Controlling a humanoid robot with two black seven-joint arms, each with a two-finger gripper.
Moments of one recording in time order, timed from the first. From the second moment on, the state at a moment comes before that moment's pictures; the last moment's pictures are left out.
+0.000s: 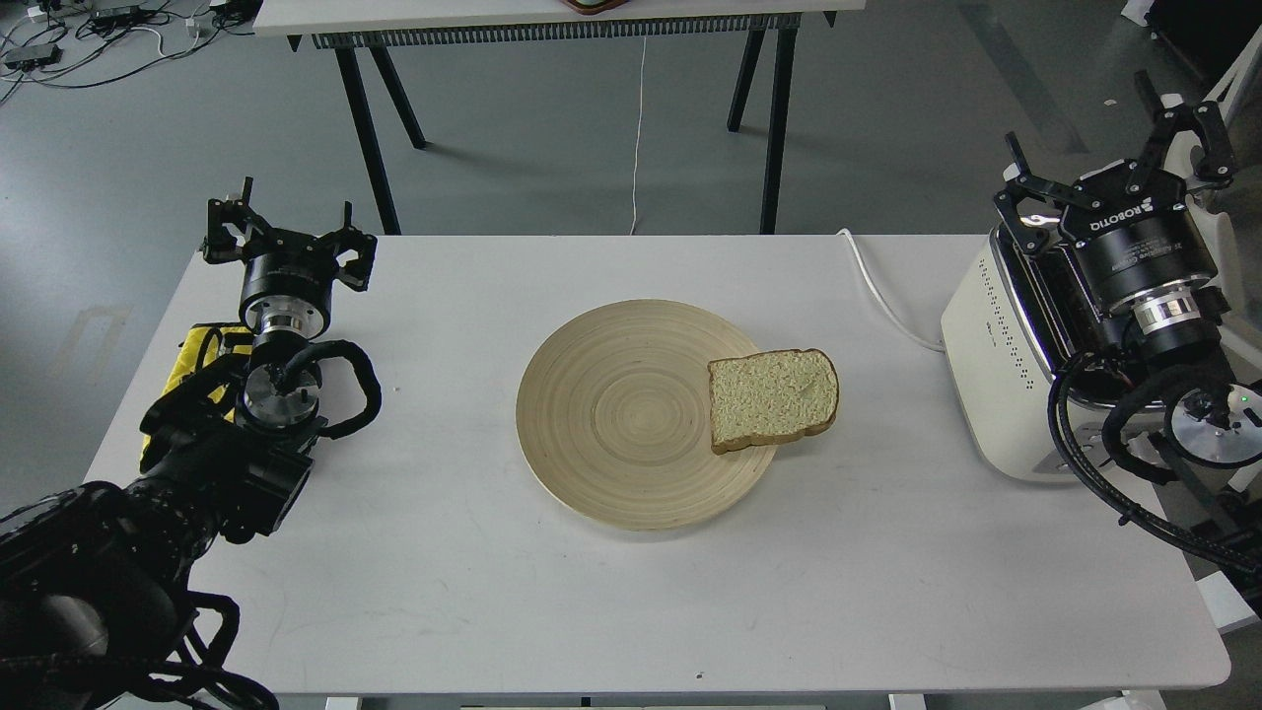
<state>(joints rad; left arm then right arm) -0.82 0.07 -0.58 -0.23 -0.67 -0.49 -0.43 0.44 -0.50 1.10 1.09 0.09 0.49 0.26</state>
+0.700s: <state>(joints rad) -0.82 0.07 -0.58 -0.23 -0.67 -0.49 -0.43 0.47 -0.51 1.04 1.16 -0.51 0.36 0.22</state>
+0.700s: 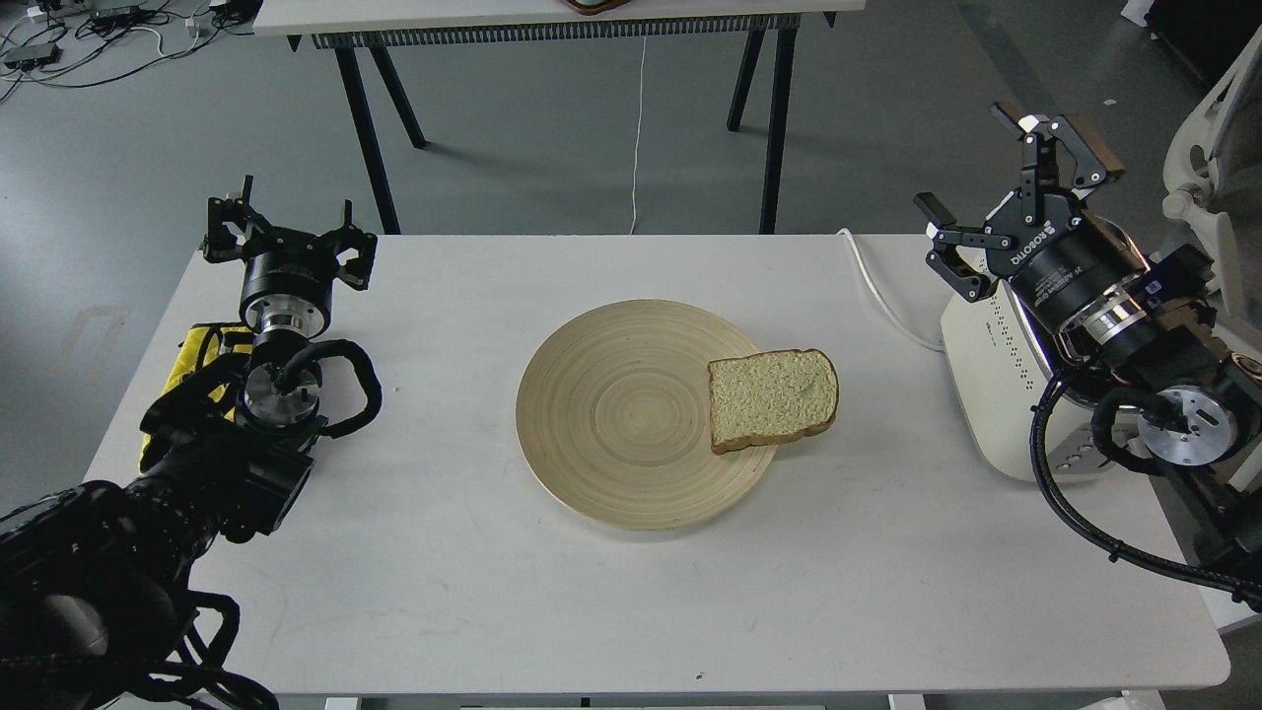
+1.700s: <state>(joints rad) -0.82 0.07 -0.58 -0.23 -0.67 -0.49 -0.43 0.47 -0.48 0.58 1.15 -1.02 -0.18 0.16</state>
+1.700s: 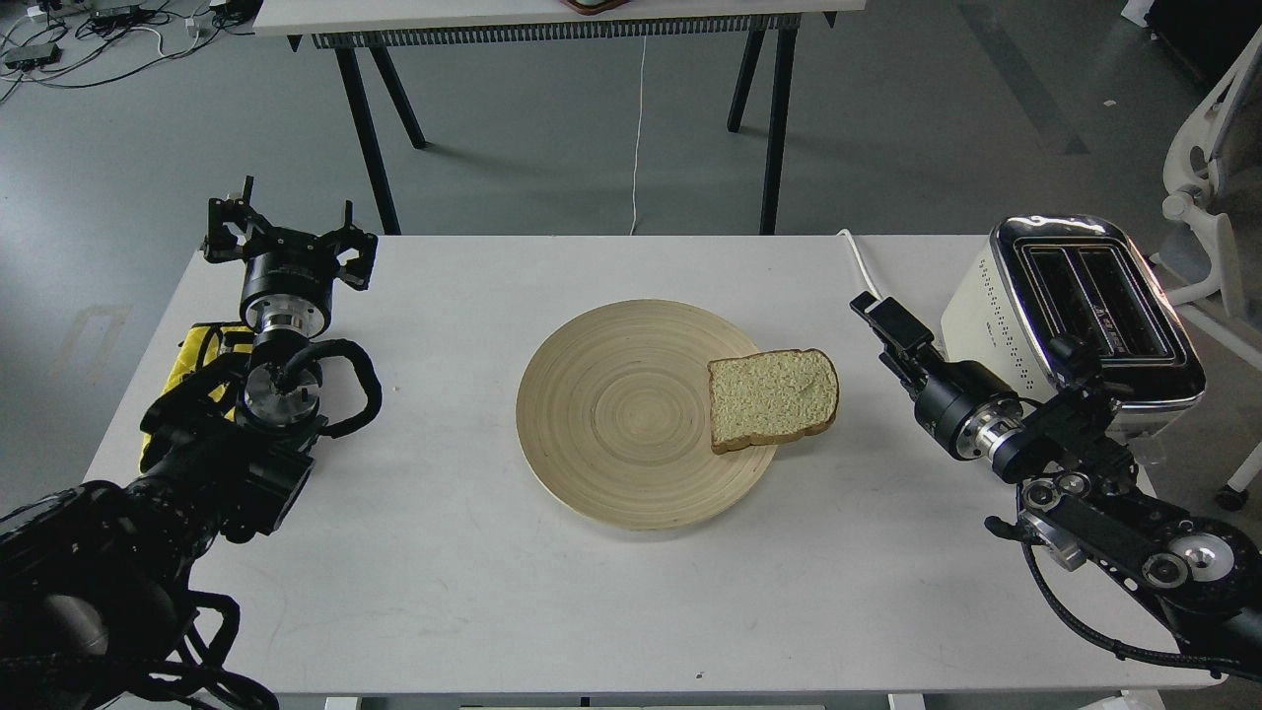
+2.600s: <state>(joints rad) -0.82 0.07 -0.58 -0.23 -0.67 -0.49 -0.43 0.44 -0.33 0.50 1.04 -1.02 -0.20 0.17</state>
